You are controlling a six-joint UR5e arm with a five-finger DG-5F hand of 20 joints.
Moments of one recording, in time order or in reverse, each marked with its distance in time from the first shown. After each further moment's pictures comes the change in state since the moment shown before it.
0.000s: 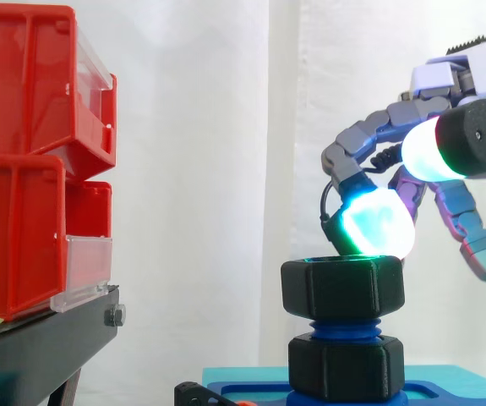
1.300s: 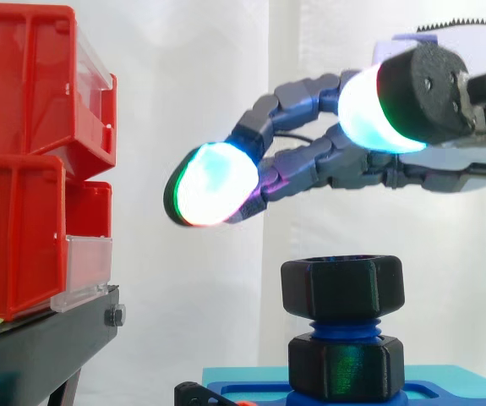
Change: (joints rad) arm 0.056 -0.098 0.026 0.210 0.023 0.060
